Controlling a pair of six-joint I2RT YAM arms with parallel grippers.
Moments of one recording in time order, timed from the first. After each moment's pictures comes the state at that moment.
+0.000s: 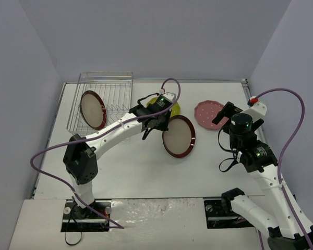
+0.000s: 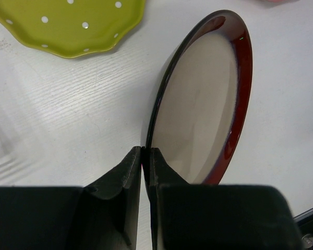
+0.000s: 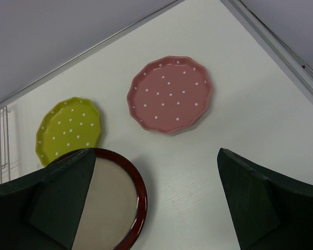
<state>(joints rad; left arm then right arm) -0.82 1.81 1.66 -0.70 -0.12 -0.42 0.36 0.82 0.97 -0.56 0.58 0.57</state>
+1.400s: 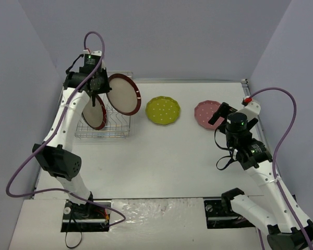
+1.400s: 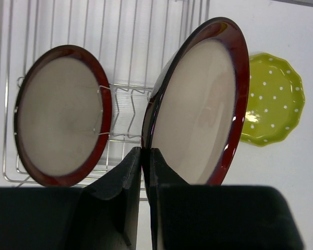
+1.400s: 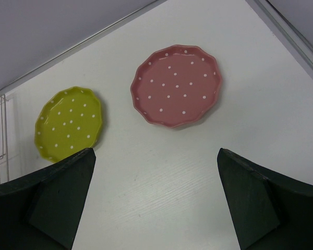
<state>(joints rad) -0.23 1.72 2.01 -1.01 -0.13 -0.32 0.36 0.86 0.93 -0.51 0.53 0.57</state>
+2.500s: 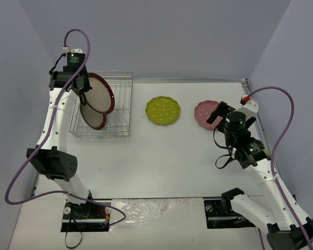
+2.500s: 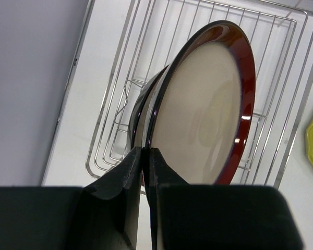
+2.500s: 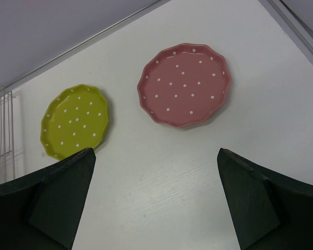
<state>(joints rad) -0.11 1.70 2.01 -1.04 -0.33 -0.20 0.36 0.87 0.92 -0.48 0.51 0.57</state>
